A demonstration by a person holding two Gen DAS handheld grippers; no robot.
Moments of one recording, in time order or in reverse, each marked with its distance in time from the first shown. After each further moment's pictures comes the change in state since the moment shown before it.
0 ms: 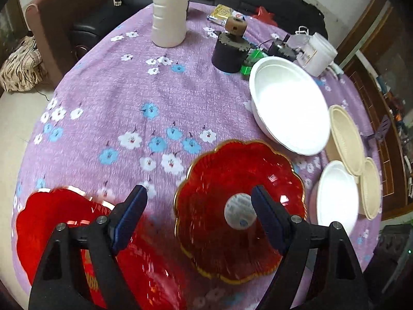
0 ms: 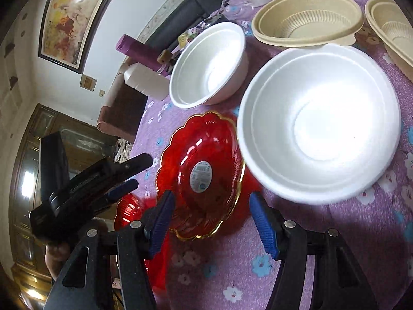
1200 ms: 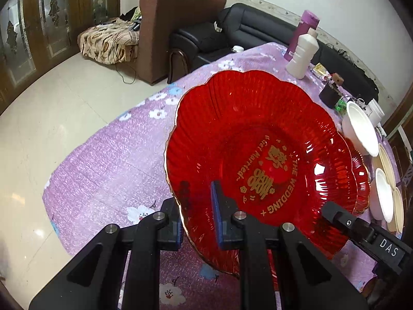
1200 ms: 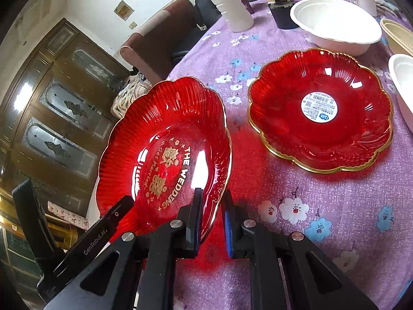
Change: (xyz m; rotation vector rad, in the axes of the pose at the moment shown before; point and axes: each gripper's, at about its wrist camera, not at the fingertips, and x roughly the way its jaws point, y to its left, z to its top) left arm -0.066 0.151 -0.168 -0.380 -0.280 0.217; right arm 0.069 0.115 -0.101 -0.393 0.167 -0.060
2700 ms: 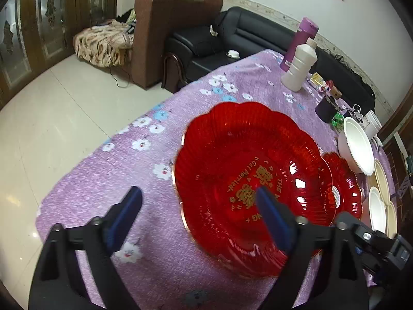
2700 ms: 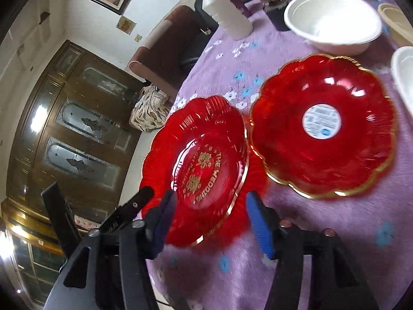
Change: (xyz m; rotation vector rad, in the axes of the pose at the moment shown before) left arm 0.007 -0.010 0.033 -0.010 -0.017 -0.035; right arm -0.005 -0.021 0.037 0.098 -0.011 0.160
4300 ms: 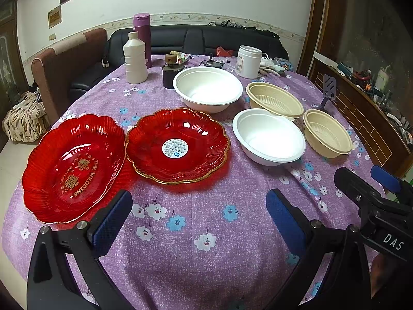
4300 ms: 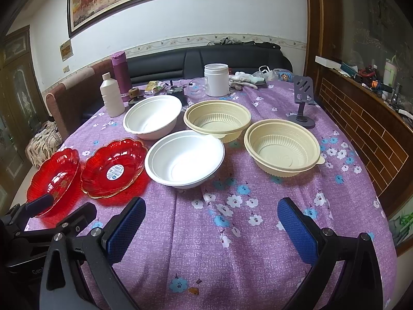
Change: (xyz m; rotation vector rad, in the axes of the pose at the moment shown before) left arm -0.066 -0.206 -0.107 0.512 -0.082 -0.272; right arm -0.206 -0.079 -0.066 -0.162 -0.462 -0.726
